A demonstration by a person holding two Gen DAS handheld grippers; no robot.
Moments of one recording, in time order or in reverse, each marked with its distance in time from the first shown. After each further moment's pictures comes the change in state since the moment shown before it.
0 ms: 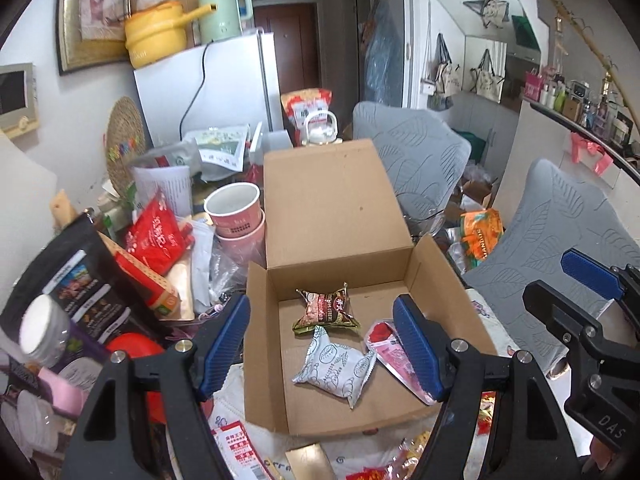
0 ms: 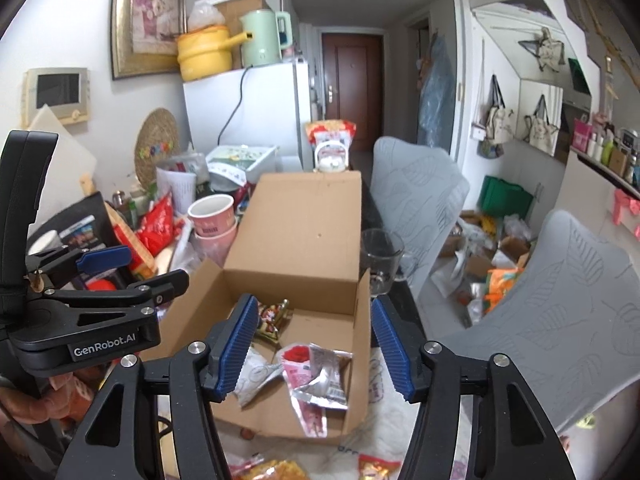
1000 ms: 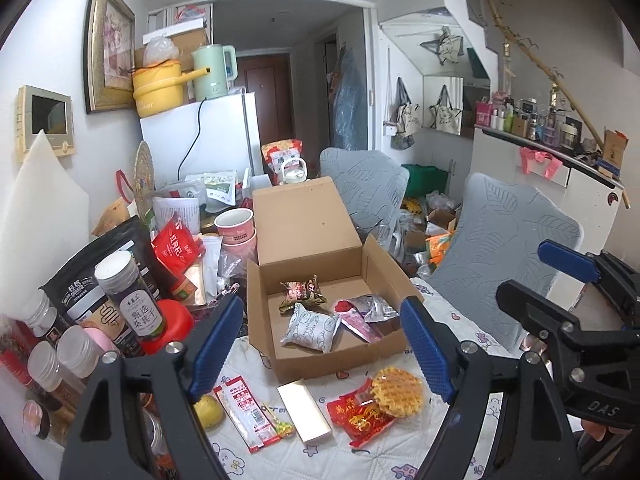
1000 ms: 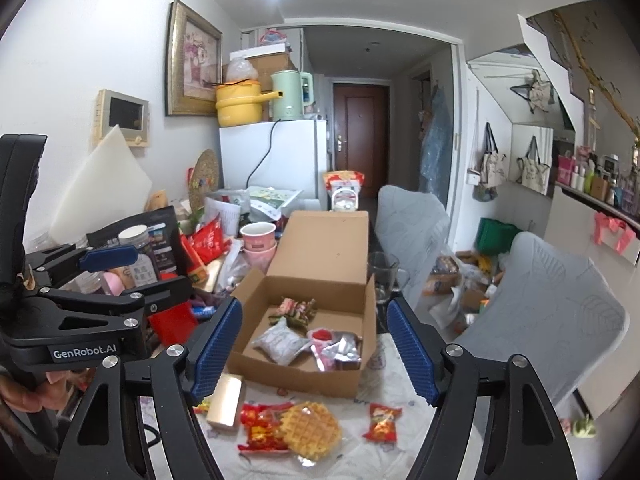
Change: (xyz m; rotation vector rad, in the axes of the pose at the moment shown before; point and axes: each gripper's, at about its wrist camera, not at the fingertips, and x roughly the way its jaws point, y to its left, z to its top) left arm -0.153 -0.008 -0.091 0.053 -0.192 -0.082; right arm -0.151 0.039 -0.068 -0.033 -0.175 0.020
